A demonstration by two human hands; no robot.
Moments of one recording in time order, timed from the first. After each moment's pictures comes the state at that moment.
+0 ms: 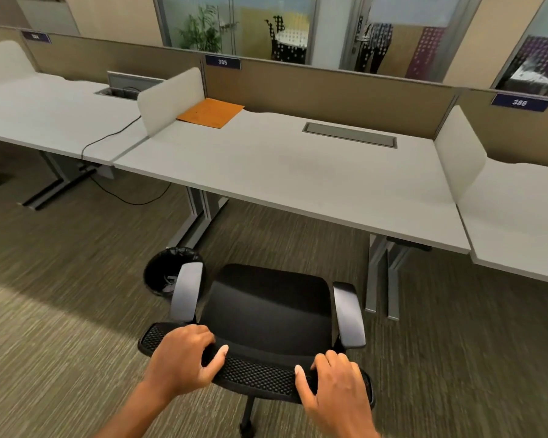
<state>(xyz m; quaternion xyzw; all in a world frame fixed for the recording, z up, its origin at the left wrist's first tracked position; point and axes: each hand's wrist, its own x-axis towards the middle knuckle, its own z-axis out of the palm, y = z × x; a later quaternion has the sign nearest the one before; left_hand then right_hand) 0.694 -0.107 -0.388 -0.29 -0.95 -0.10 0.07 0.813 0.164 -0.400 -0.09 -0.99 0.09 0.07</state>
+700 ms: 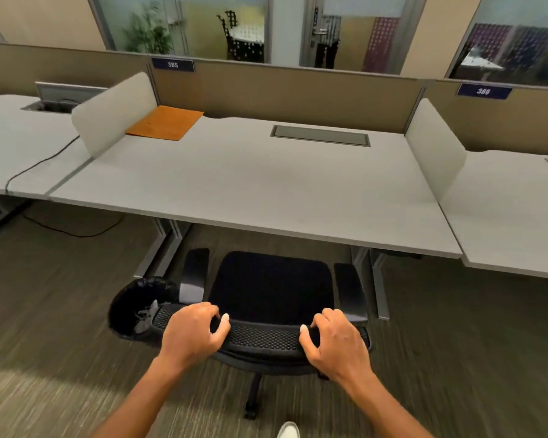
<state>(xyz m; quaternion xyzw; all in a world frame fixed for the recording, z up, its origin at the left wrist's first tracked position) 0.521 -0.030 -0.399 -0.28 -0.95 -0.12 0.07 0.655 0.230 -0.392 -0.12 -0.98 0.13 0.10</state>
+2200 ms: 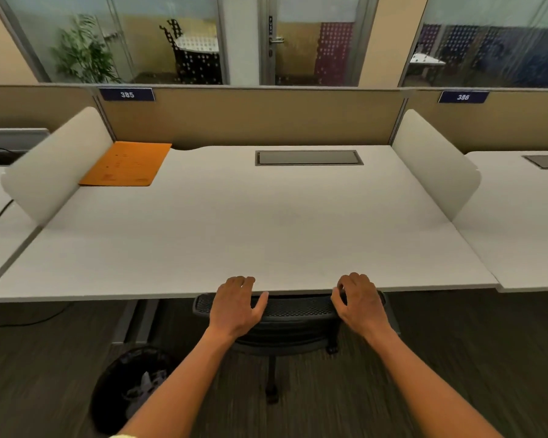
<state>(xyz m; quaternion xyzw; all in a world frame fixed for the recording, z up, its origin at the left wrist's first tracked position) 0.249 0.065 -0.383 -0.35 -0.92 -0.16 0.03 0.402 0.308 -0.388 -0.23 -0.96 0.10 0.14</state>
